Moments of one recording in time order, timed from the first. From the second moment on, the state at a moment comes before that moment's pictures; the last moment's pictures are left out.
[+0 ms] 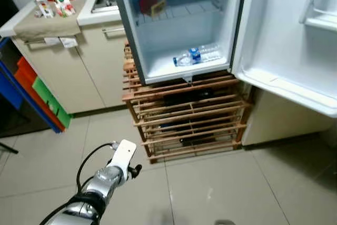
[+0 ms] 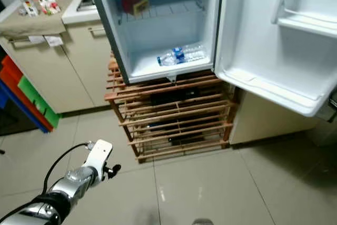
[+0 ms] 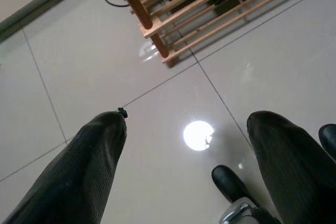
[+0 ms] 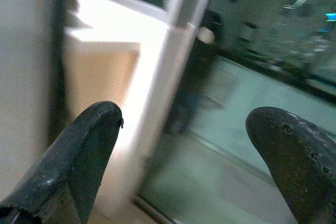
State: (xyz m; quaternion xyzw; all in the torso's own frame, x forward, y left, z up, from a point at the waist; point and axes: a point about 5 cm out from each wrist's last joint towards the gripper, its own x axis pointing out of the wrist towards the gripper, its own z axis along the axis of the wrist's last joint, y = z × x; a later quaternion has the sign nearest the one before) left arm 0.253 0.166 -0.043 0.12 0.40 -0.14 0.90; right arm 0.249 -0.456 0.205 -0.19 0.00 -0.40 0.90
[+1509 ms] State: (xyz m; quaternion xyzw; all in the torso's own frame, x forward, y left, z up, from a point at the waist) left arm 0.204 0.178 -0.076 0.11 0.51 -0.13 0.84; right arm 0.200 -0.355 0.086 -0.04 0.17 -0.05 0.98
